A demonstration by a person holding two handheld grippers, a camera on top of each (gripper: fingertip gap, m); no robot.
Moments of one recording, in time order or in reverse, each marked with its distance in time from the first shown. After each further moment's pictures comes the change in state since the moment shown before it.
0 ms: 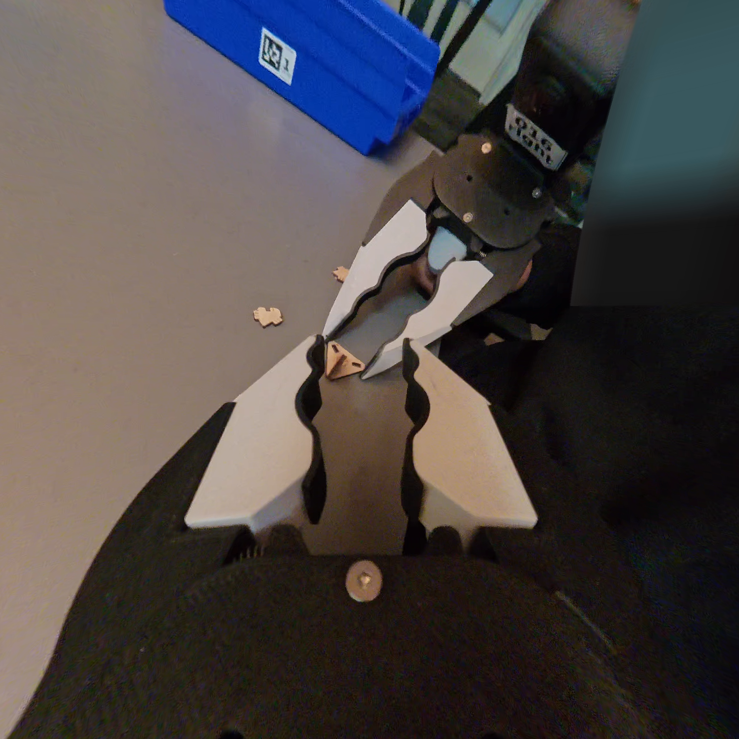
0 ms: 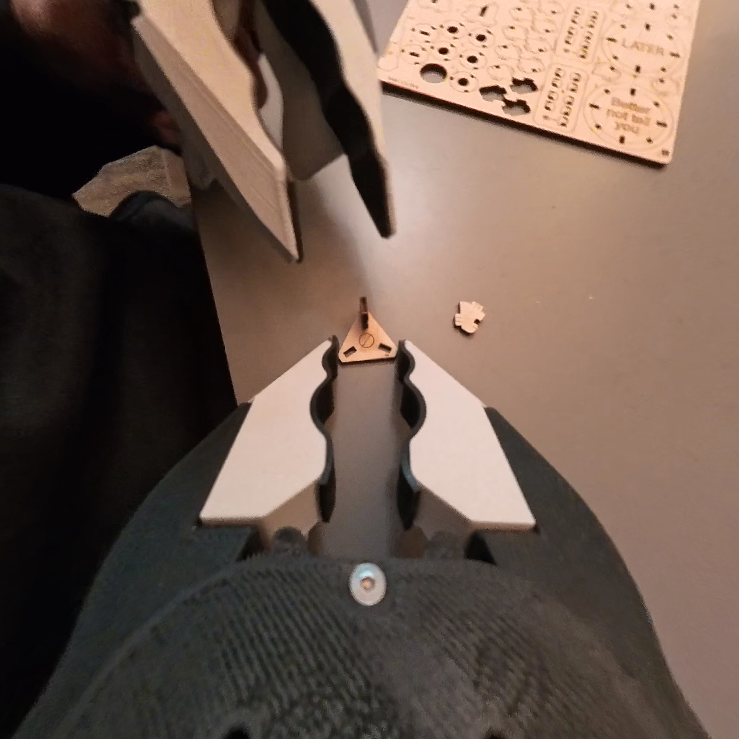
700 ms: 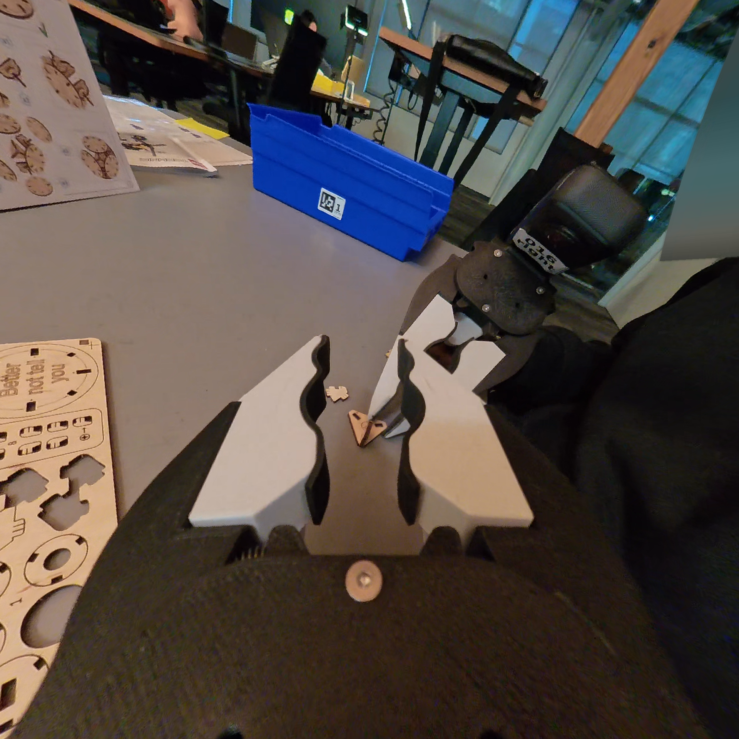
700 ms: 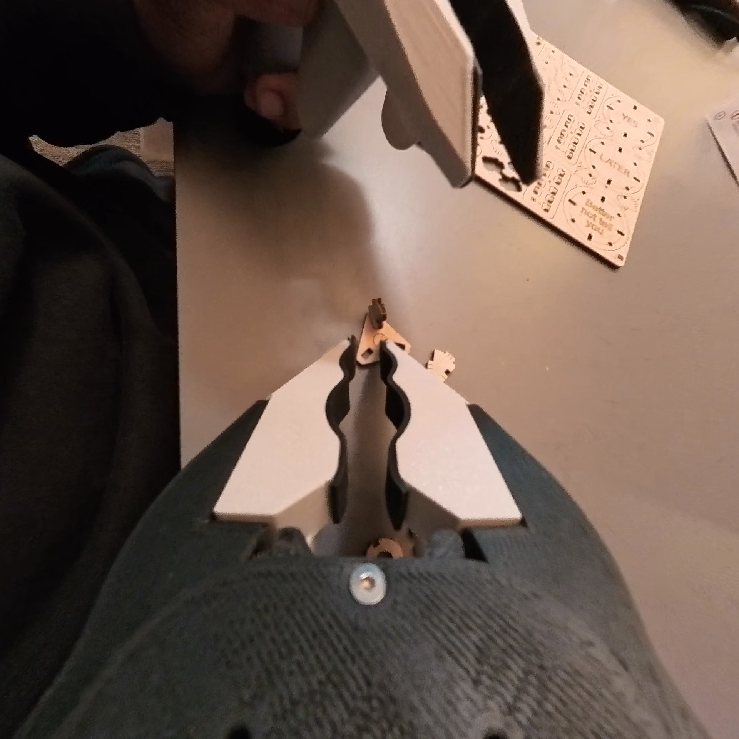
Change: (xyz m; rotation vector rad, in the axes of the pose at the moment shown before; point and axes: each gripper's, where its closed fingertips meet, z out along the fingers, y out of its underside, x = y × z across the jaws) left arm -0.029 -0.048 -0.019 0.256 -0.066 0.105; right arm 0.011 -0.013 0.012 0.041 0.034 -0.242
